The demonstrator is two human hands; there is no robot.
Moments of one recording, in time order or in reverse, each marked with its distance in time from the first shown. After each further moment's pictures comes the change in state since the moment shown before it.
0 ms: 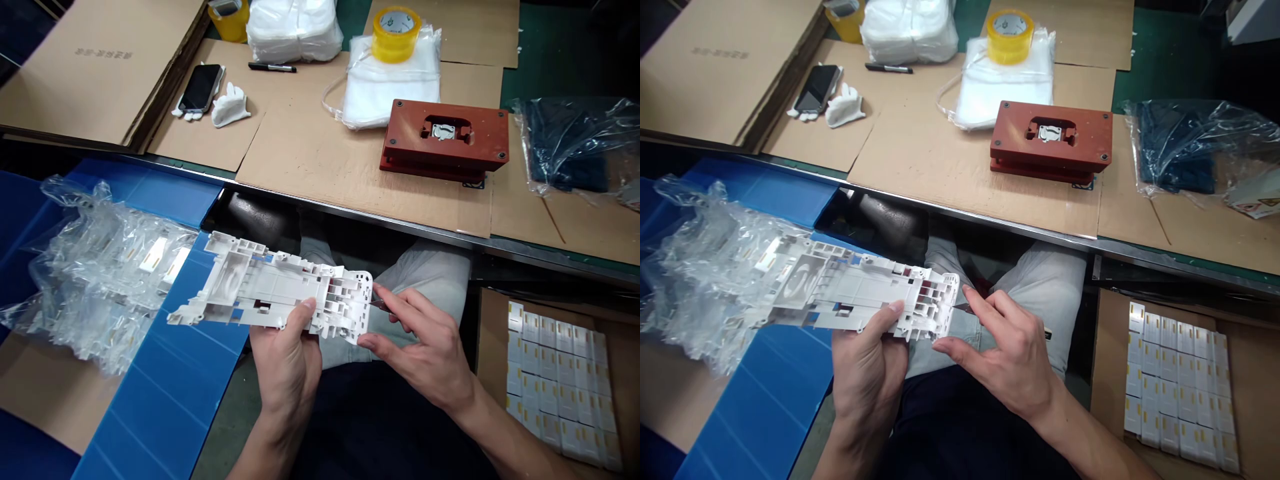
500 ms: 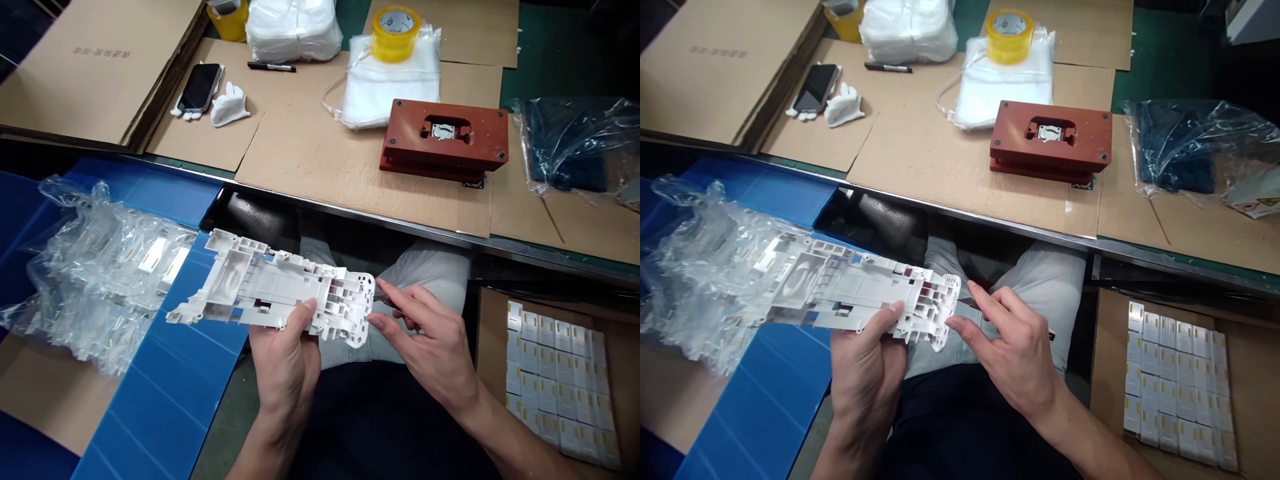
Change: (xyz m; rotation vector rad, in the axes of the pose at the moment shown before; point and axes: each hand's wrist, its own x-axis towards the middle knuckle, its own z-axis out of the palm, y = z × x) left_hand 0.000 0.001 -0.002 0.001 -0.003 -0.028; right_hand 0.002 -0.001 -0.001 0.057 0.044 0.096
